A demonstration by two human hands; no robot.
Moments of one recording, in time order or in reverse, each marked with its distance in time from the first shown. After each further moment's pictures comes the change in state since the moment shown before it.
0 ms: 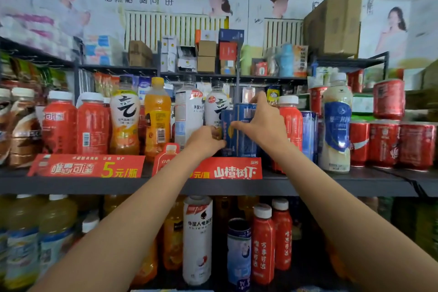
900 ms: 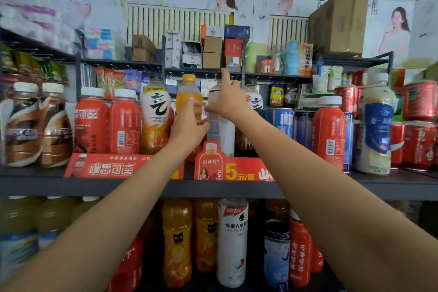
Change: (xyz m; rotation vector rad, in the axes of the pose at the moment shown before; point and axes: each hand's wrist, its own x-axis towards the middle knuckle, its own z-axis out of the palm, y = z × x) left_hand 0.011 -0.067 -0.087 -0.149 0.275 0.153; right_hand 0.069 -0.109 0.095 -0.061 -0.197 -0.009
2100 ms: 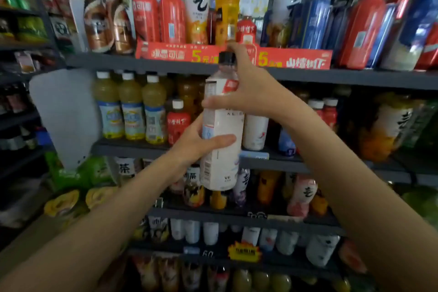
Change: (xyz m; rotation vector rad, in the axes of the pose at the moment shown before) left_hand -0.278 -0.022 -0.070 -0.522 -0.423 -0.439; right_hand -0.261 -0.054 -0.026 0.301 -0.441 -0.099
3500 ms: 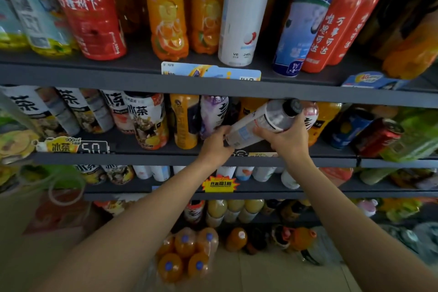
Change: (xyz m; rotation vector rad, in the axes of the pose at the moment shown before) left_hand 0.083 -0.279 0.104 0.333 -0.082 -0.301; right_hand -0.099 0.285 0.176 0.312 0.440 0.729
